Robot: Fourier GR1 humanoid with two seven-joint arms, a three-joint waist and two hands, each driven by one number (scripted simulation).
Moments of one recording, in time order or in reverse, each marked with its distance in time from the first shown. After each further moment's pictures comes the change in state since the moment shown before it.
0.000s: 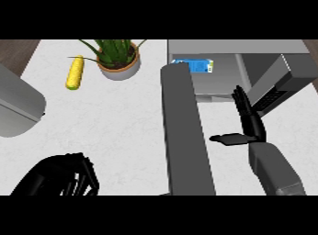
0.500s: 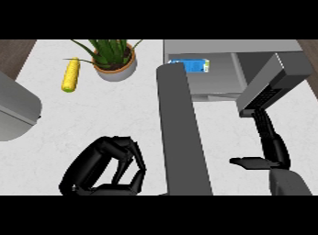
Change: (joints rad) left arm -0.194 0.000 -0.194 0.207 -0.168 0.143 -0.067; right arm 0.283 -0.037 0.049 -0.277 -0.048 0.088 0.029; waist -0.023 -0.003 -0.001
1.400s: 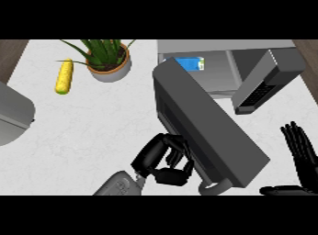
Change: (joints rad) left arm -0.350 0.004 -0.362 0.720 -0.009 0.463 -0.310; right arm 0.366 -0.087 0.103 -0.589 -0.143 0.154 0.117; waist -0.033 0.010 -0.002
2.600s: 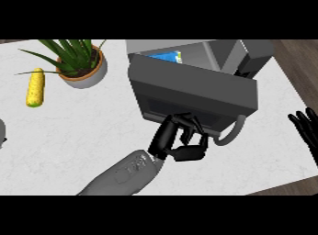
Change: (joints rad) left arm -0.313 0.001 -0.228 0.217 0.565 0.389 -0.177; right arm 0.053 -0.125 0.082 -0.472 -0.263 0.185 0.287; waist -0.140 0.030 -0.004
